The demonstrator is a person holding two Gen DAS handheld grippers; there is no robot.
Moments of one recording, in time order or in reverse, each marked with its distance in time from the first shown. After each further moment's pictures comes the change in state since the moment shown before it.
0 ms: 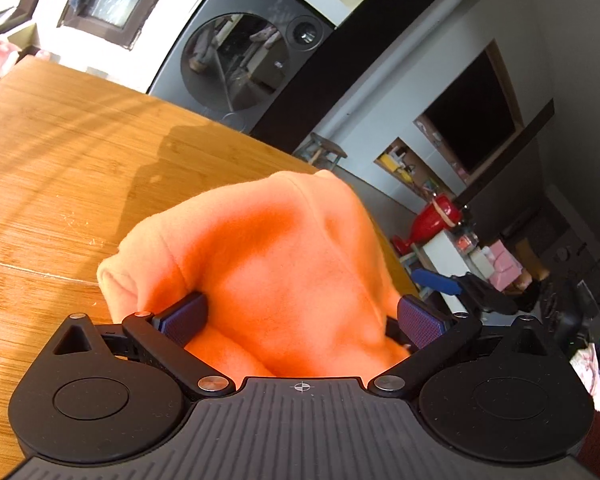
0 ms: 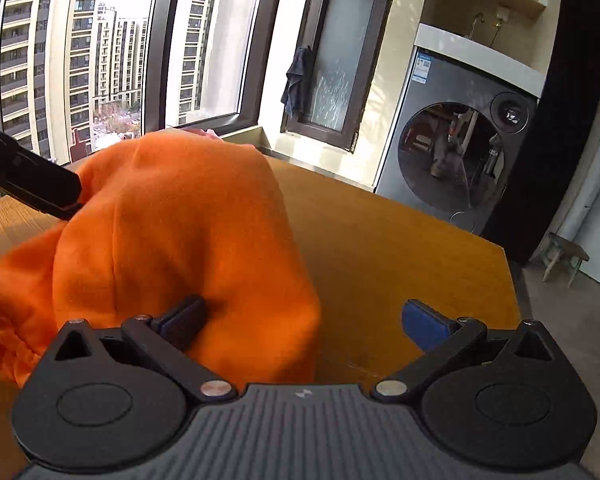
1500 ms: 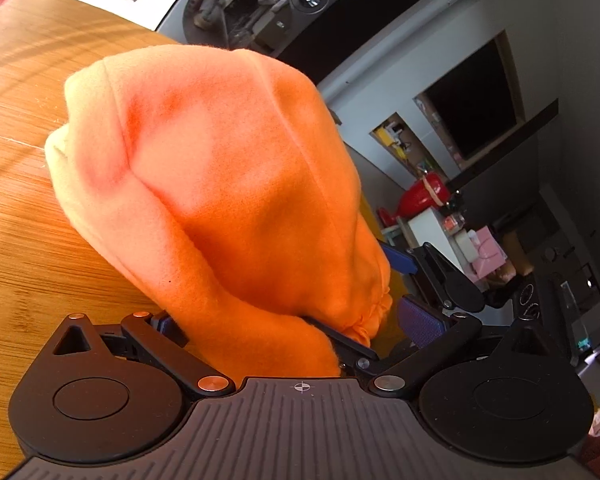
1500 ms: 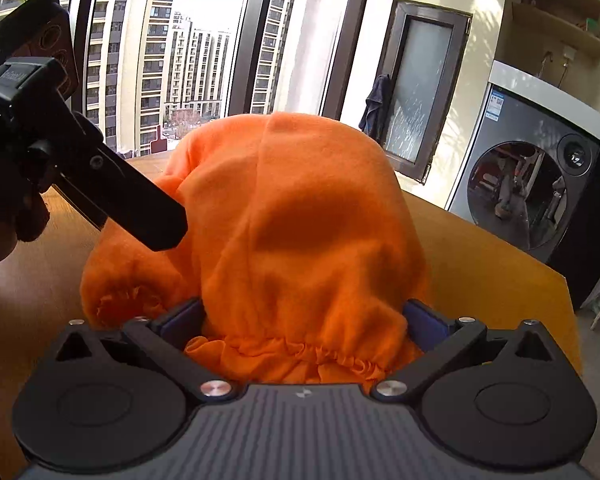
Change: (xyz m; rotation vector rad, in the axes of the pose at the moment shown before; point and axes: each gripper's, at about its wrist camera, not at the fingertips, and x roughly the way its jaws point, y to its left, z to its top) left arm -0.002 -0.022 -0.042 -0.172 0.105 -0.124; right arm -0.038 0.036 -0.036 -0.156 -0.077 0.189
